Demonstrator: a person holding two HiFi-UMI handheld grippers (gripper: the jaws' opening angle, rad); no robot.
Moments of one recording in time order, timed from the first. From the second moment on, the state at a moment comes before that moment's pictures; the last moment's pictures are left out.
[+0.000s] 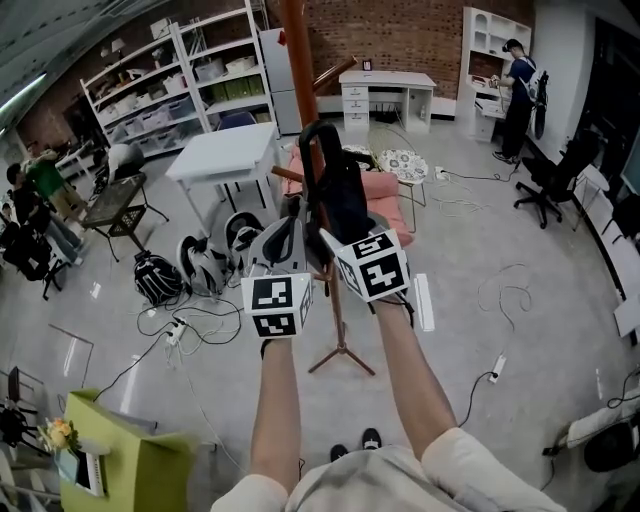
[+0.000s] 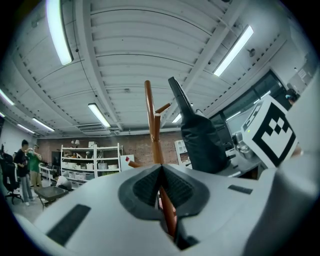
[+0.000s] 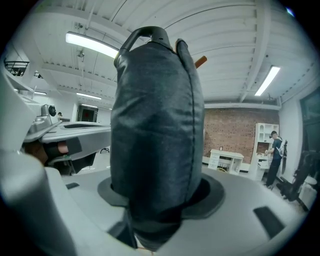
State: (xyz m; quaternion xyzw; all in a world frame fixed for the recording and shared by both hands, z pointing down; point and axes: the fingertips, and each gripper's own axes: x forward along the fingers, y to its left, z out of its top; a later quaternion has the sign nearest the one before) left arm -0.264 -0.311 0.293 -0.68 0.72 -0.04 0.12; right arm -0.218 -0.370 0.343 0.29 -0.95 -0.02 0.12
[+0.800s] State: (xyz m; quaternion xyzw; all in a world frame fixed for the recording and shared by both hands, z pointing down) left arm -0.276 -0.334 0.296 -0.68 0.72 -0.05 0.10; right arm -0.233 -0.395 0.353 0.33 -0.93 -0.04 0.17
